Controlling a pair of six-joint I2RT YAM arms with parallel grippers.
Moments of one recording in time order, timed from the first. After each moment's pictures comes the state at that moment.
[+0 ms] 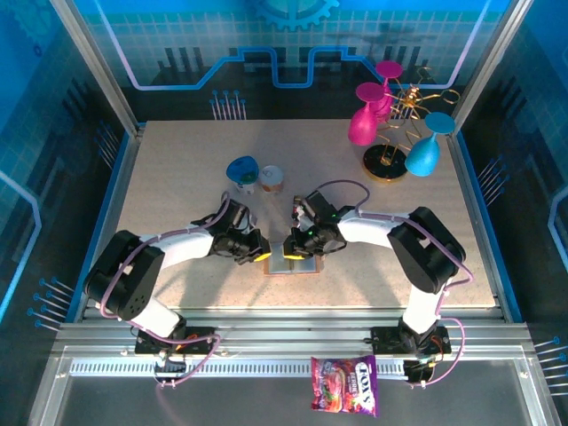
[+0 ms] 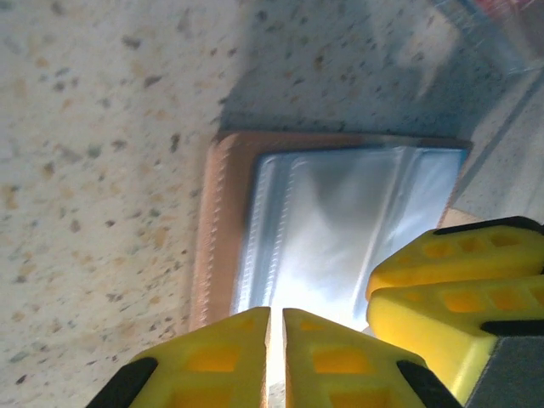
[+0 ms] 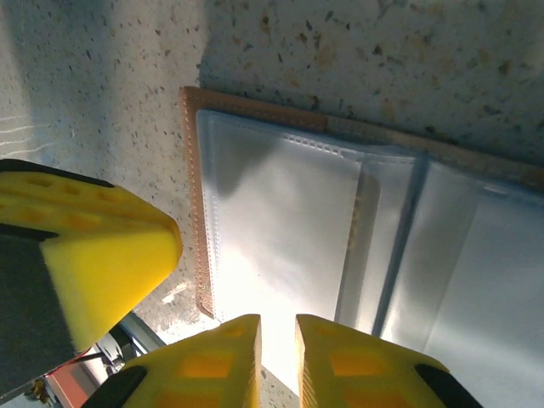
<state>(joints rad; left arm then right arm) -0.45 1.54 0.67 -0.21 0.53 -0.90 0.68 1.81 1.00 -0.32 -0.57 0.74</state>
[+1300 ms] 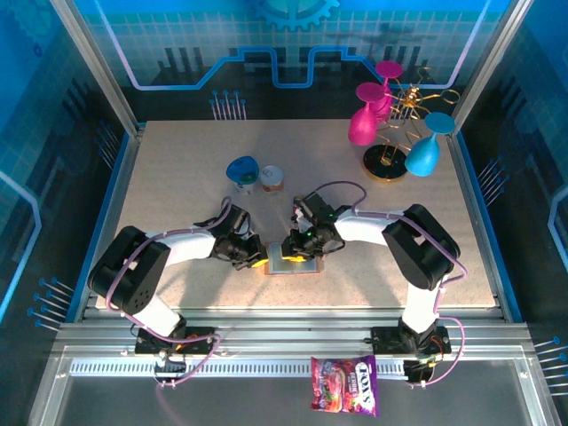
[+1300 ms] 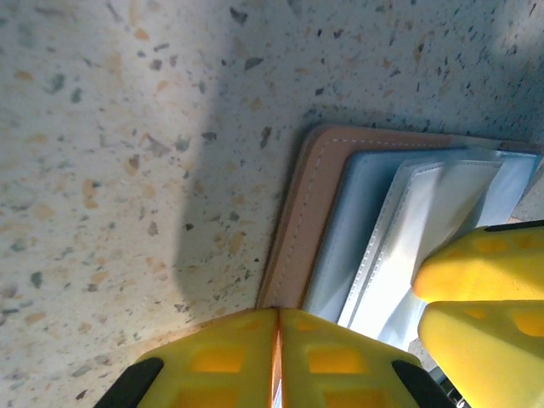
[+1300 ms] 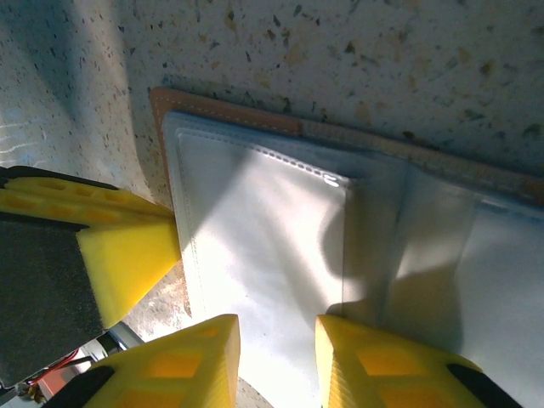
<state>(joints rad) -0.45 1.58 0.66 -0.22 0.51 -0.90 0.68 1.84 1.01 -0.34 -0.56 0.73</state>
